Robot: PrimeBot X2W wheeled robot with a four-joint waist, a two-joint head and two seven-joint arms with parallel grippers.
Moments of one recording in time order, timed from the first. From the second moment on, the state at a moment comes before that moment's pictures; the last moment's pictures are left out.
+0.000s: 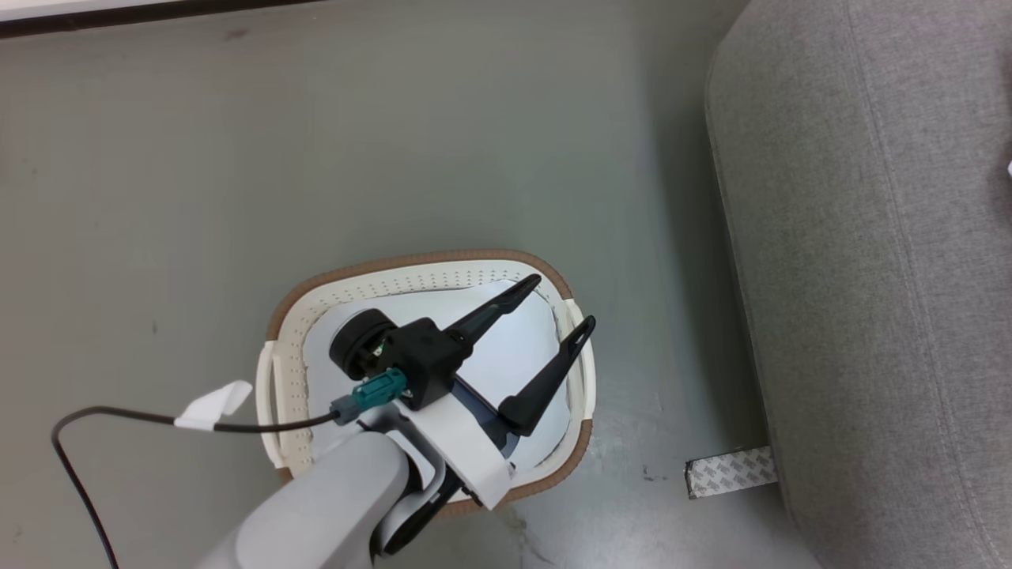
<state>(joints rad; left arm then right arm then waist) -0.66 0.31 -0.86 0.21 -0.52 -0.07 -0.23 -0.98 -0.63 0.06 1.03 0.50 0.13 0.14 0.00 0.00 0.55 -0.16</state>
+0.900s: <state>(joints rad) -0.51 0.34 -0.68 0.30 -0.64 -0.01 -0.26 -0.72 -0.80 0.34 0.54 0.75 0.13 0.21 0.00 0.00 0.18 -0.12</state>
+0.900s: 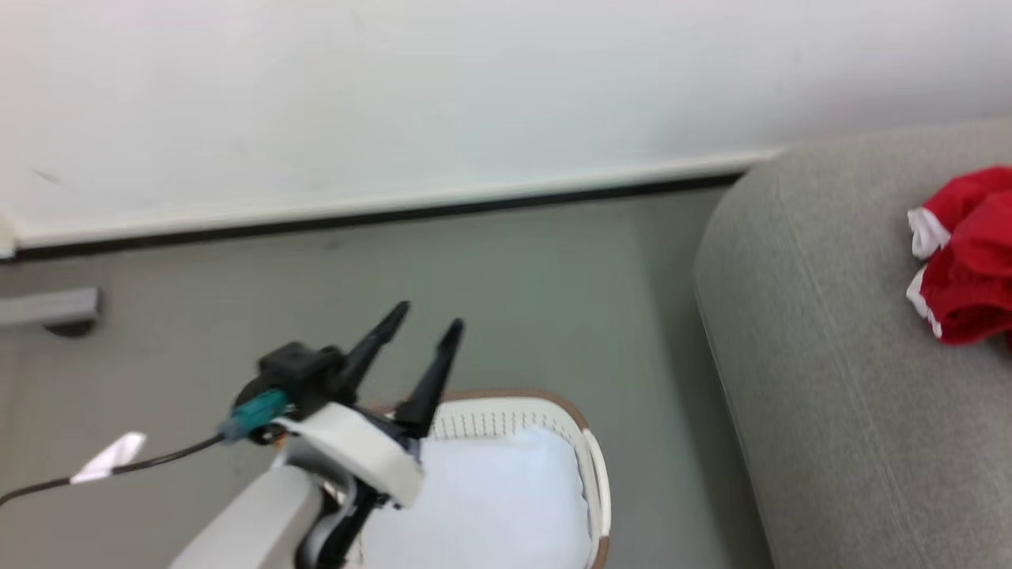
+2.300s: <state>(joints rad) 0.00 0.08 -0.02 0.18 -0.25 -0.09 -0.26 -0.02 -0.14 0.17 0.20 0.37 0.13 -0.26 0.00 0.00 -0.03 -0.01</state>
